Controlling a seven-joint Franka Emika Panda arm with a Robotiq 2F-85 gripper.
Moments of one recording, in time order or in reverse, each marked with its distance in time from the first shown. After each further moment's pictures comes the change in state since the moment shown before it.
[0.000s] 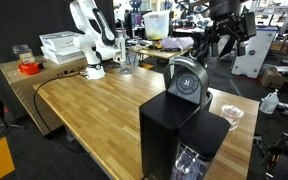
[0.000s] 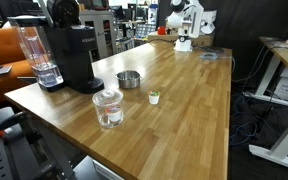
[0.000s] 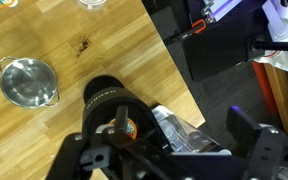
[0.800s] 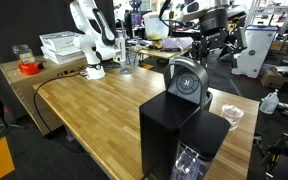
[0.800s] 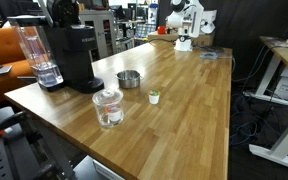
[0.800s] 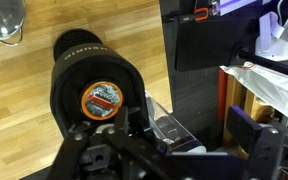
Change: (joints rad) arm -0.002 0.092 0.000 0.001 0.128 0.041 -0.358
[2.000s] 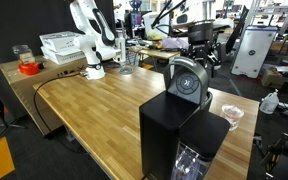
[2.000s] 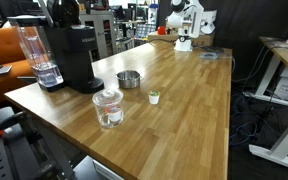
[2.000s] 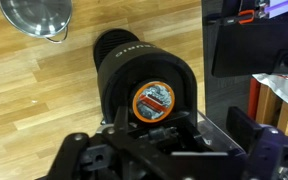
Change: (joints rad) arm 0.001 0.072 0.024 -0.008 -0.056 0.199 -0.001
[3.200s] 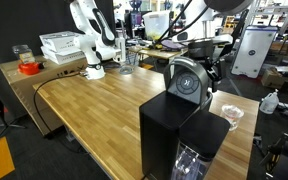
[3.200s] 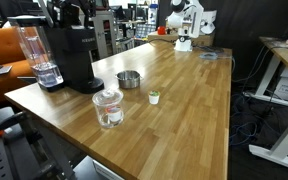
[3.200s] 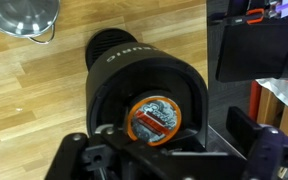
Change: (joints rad) arm 0.000 0.010 0.025 -0.103 0.004 0.107 0.000
